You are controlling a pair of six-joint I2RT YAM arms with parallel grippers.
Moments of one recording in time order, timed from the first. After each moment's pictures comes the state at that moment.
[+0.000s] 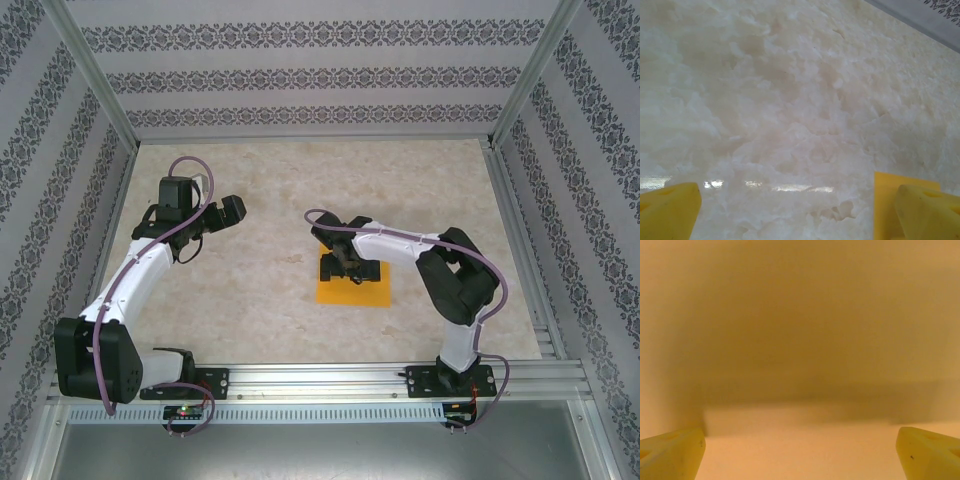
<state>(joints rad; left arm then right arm) -0.09 1.27 0.94 -0.43 0.26 -0.47 0.75 1.88 1.21 -0.84 0.12 0.75</state>
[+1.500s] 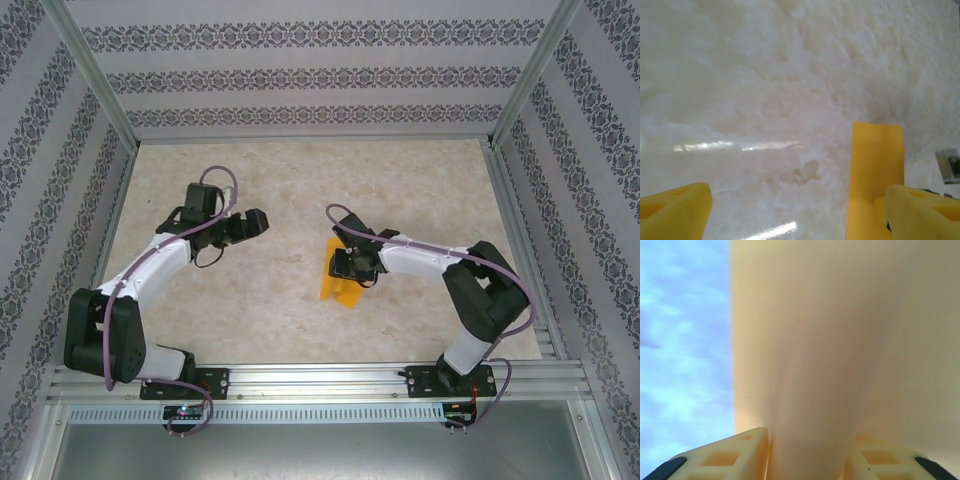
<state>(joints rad) -0.22 1.40 0.89 -0.36 0.43 -0.55 0.69 1.67 0.94 -0.41 -0.11 0.77</state>
